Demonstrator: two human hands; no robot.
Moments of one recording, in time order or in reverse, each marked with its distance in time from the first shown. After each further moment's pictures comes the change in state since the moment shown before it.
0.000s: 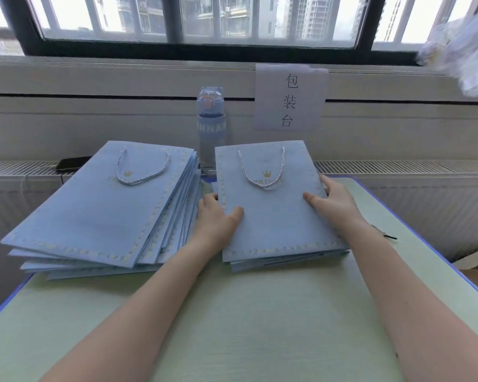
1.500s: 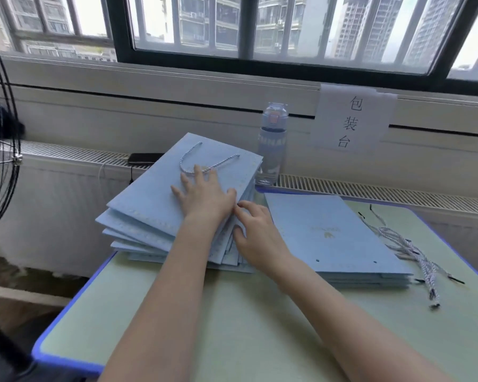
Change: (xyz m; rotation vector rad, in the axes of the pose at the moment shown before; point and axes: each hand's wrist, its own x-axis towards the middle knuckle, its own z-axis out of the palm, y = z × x) left_hand 0.030 -0.018 -0.111 0.750 0.214 -0.150; right_hand -0.077 -0.095 0.174 -0.341 -0.283 -0.694
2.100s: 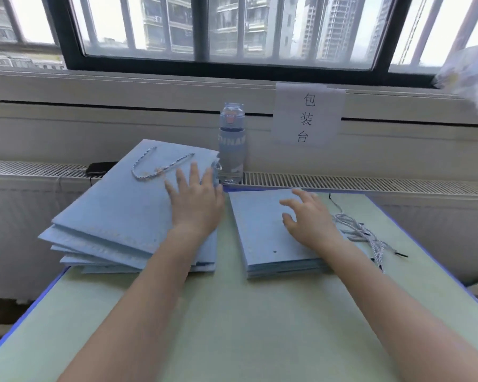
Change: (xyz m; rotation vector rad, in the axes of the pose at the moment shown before) left_hand -0.032 0.048 0.013 0.070 0.156 0.258; right_hand -0.038 0.108 -0.100 -0.381 -0.019 0.361
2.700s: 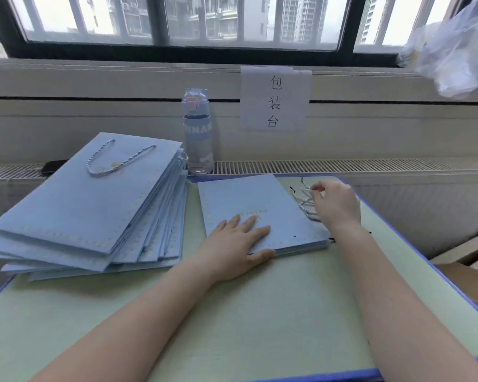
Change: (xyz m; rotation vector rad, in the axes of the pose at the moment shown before) left_hand -0.060 0.068 0.048 -0.019 -0.508 0.622; right_hand -0.013 0.085 -0.014 0.155 0.331 0.387
